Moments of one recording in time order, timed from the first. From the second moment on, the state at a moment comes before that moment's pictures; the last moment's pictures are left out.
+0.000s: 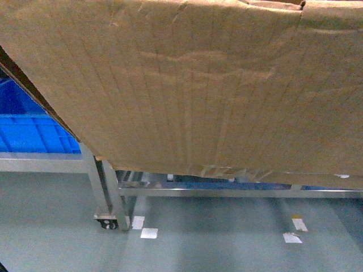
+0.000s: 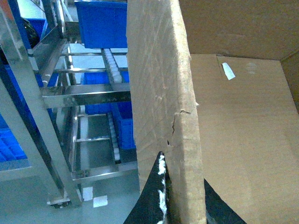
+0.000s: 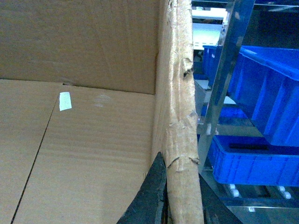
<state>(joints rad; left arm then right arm) -0.34 1.25 0.91 0.10 -0.09 -0.17 0.13 1.24 0.80 0.36 0.11 0.00</state>
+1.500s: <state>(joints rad) -0.34 1.25 0.91 0.11 -0.09 -0.17 0.13 1.24 0.80 0.37 0.10 0.00</state>
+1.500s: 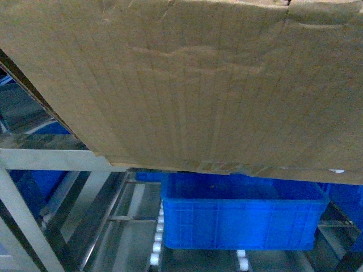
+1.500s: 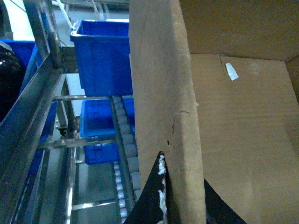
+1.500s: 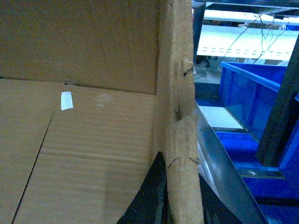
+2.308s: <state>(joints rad) -0.34 1.60 1.43 -0.31 -0.07 -0.16 0.08 1.53 1.18 0.07 -0.01 0.03</state>
